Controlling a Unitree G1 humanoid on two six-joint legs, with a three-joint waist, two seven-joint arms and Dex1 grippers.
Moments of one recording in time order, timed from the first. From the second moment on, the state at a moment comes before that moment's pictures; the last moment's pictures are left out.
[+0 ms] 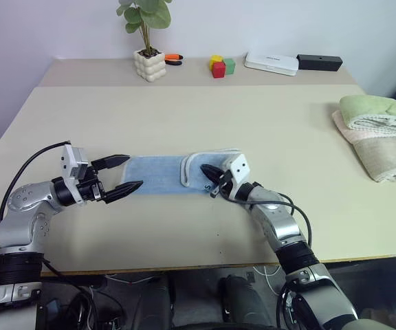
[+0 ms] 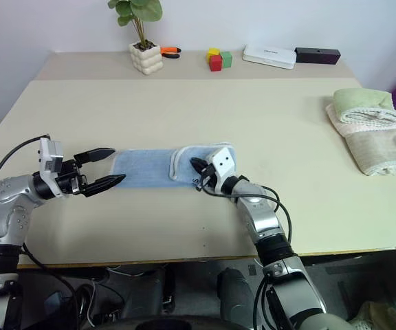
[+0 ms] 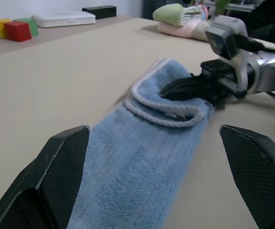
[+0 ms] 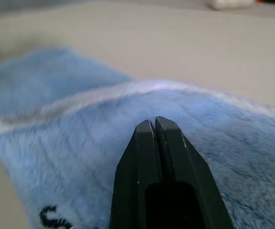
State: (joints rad) left arm -0.26 0.67 0.22 0.13 -0.54 0.17 -1.23; right arm -0.41 -0.17 0.20 0.33 0.10 -0.03 0.61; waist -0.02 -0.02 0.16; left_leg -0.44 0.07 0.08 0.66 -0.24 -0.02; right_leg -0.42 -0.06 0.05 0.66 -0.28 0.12
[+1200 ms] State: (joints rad) left arm 0.11 0.53 0.56 -0.31 -1.47 1.06 -0.25; right arm -0.37 -0.66 -0.02 -0.27 0.54 0.46 1.06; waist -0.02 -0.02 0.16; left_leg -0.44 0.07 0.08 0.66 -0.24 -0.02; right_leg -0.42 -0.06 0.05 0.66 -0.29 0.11
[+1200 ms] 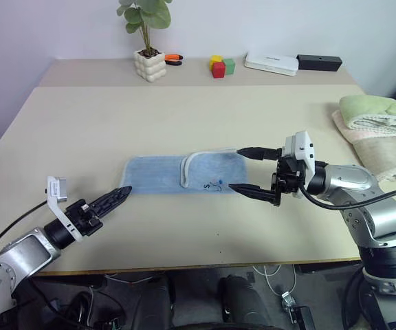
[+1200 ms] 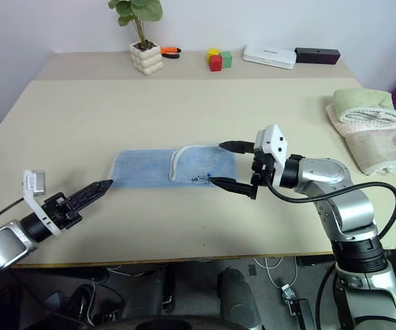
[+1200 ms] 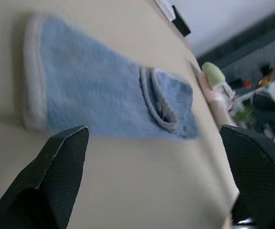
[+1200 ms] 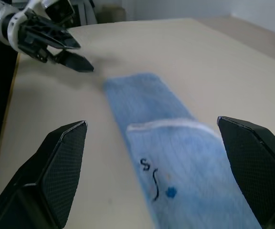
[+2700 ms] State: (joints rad) left arm -0.31 0.44 0.25 -0.18 -1.41 0.89 -0.20; right arm -0.20 -0.82 -0.21 -0.13 0.50 0.35 1.11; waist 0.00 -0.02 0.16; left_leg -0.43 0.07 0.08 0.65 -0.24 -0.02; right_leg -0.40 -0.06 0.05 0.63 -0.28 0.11
